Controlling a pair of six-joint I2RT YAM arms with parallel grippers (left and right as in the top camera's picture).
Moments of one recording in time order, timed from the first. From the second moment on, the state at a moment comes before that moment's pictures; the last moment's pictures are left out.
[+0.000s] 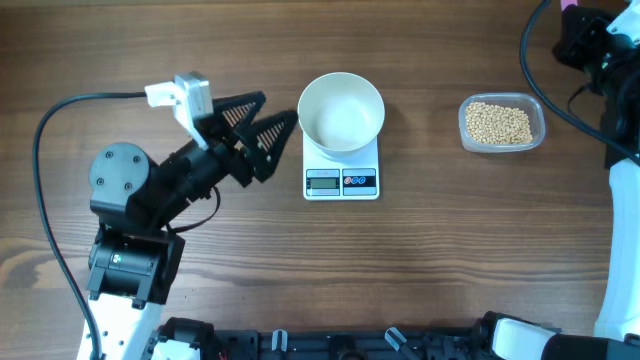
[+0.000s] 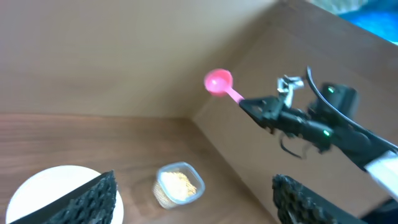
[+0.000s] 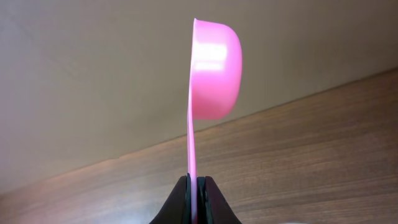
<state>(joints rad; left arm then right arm) -0.19 0.90 0.89 0.03 0.62 -0.63 -0.26 1.41 1.46 -0.45 -0.33 0.27</state>
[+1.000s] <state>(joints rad) -0.19 1.14 1.24 -0.72 0.47 -0.55 -0.26 1.41 1.46 -0.52 -0.35 0.23</state>
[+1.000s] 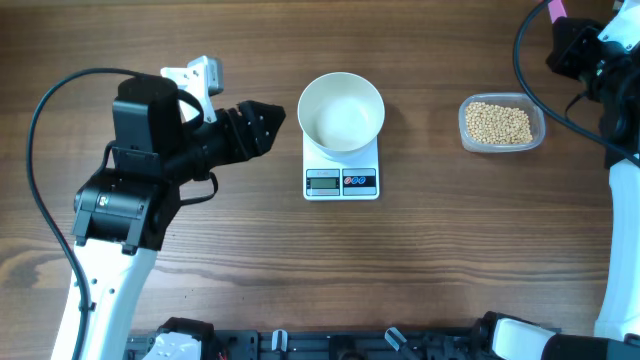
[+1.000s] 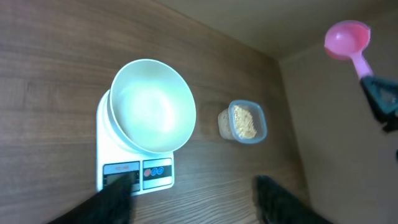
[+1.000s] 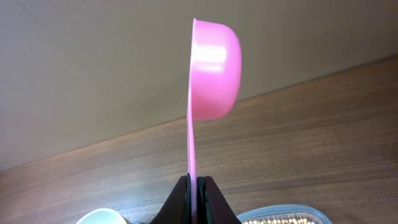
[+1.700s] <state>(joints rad) -0.59 1.39 1.25 -0.82 0.09 -0.64 -0.26 1.41 1.46 -0.54 -0.35 0.23</state>
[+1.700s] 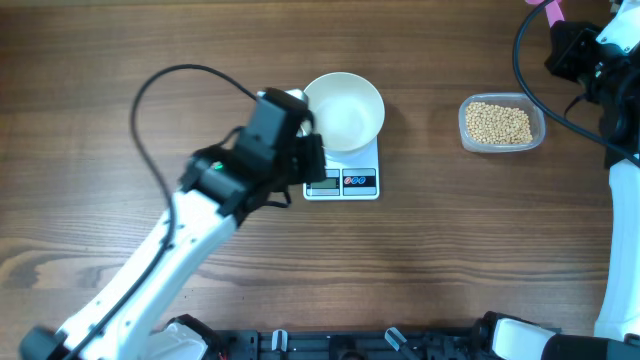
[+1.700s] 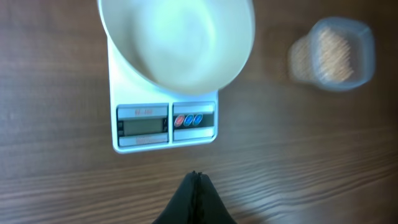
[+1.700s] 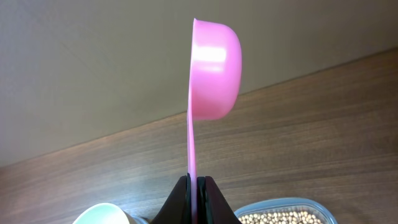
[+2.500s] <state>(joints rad) -0.74 1.60 1.06 -0.50 -0.05 -0.61 -0.26 1.41 1.46 -0.54 -0.35 0.23</state>
